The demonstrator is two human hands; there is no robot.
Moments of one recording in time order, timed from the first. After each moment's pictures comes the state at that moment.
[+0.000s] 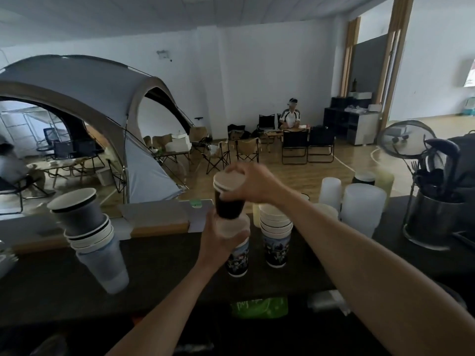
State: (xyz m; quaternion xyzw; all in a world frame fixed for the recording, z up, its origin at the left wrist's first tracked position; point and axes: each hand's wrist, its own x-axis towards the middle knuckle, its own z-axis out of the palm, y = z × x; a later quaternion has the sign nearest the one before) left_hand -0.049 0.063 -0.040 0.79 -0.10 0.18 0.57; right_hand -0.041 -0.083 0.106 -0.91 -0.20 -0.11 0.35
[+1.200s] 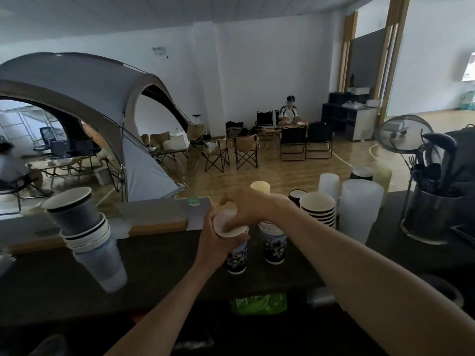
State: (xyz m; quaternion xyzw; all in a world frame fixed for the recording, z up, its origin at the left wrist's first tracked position) left_hand -0.054 0.066 -0.050 0.80 -0.09 0.14 0.57; right_hand -0.051 -0.076 0.076 -0.96 -0.24 0.03 0.17
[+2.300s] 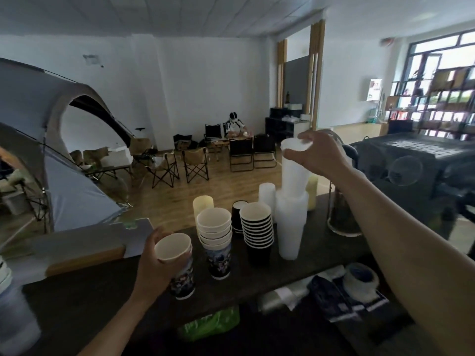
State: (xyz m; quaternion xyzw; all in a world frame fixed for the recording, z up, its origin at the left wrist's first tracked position) left_hand -0.045 0.061 -0.062 0.80 -0.13 0.17 0.56; right_hand -0.087 -0.316 0.151 -0.90 0.10 -0.33 0.28
